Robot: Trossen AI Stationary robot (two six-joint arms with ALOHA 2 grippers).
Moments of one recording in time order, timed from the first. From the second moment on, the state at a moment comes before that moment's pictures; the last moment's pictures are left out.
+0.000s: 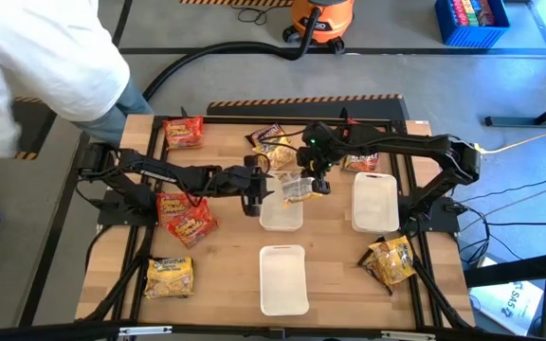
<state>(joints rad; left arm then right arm) 0.02 1.54 0.82 0.19 -0.29 0.36 -0.31 1.59 1.27 -0.73 -0.31 -0.29</state>
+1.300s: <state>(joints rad) -0.01 1.81 0.90 0.59 -0.45 0.73 -0.31 1.59 1.28 -0.70 -0.31 -0.27</state>
